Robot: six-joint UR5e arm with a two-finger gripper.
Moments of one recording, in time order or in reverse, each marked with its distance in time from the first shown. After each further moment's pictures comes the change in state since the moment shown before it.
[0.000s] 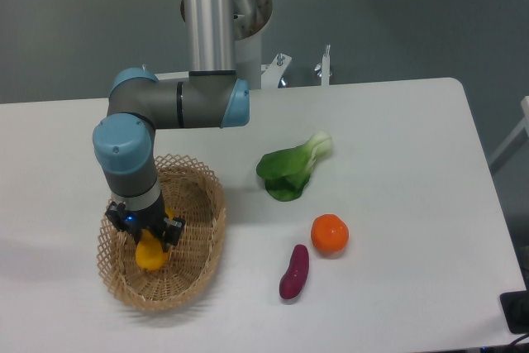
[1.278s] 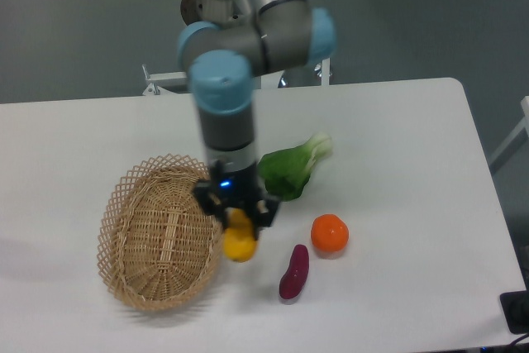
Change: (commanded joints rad) arm 0.412 0.187 0.095 -0.150 -0.071 0.457
